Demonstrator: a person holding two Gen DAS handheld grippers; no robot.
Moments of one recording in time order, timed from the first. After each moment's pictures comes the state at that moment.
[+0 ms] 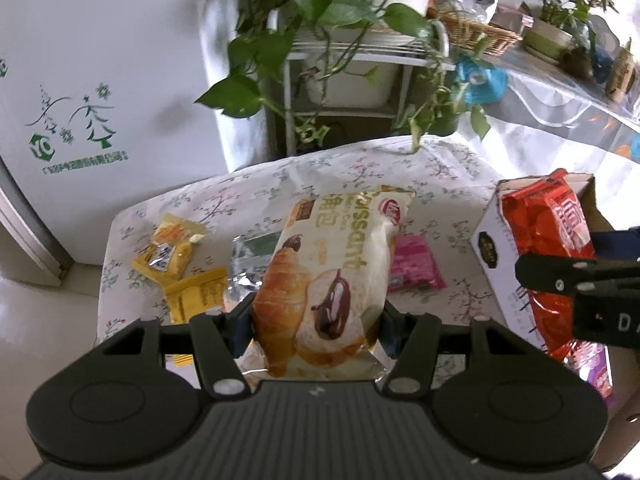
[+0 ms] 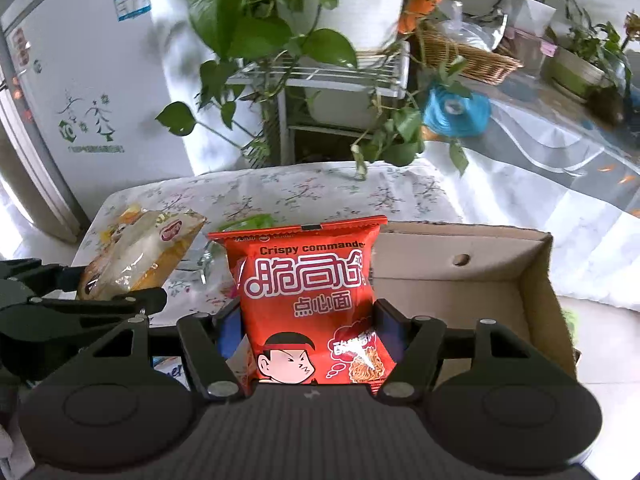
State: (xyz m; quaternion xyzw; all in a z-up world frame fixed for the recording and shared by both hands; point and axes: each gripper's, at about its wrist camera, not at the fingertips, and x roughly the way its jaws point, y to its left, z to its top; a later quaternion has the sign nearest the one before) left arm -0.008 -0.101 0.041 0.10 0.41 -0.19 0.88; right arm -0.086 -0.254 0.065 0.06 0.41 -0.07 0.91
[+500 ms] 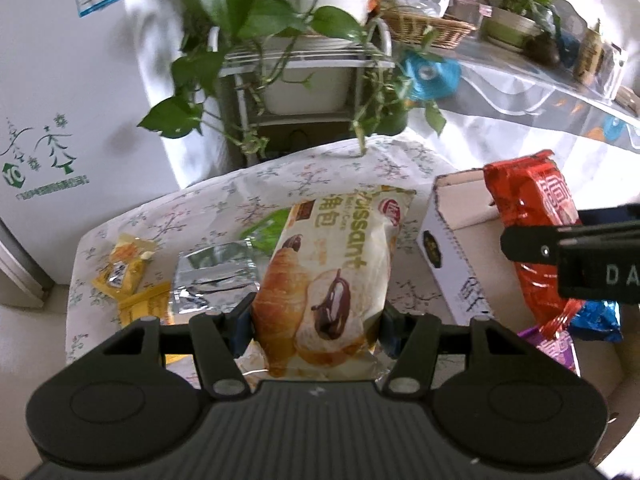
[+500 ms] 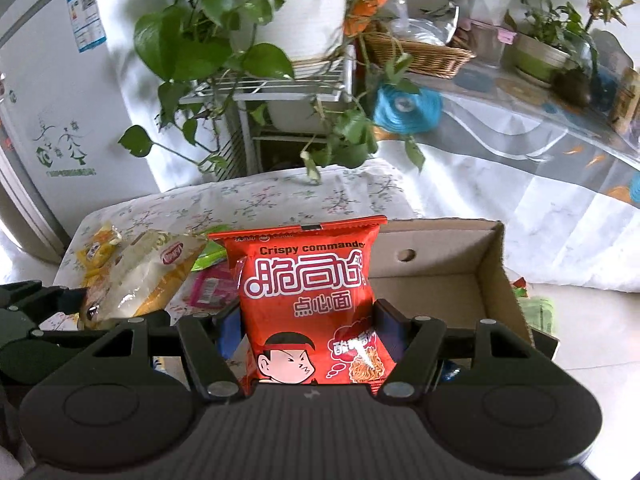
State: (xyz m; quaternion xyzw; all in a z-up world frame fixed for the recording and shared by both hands) left arm -0.032 -0.145 0.043 0.12 0.40 -0.23 0.88; right arm -0.107 -0.293 0.071 0.09 0.40 -0.10 0.91
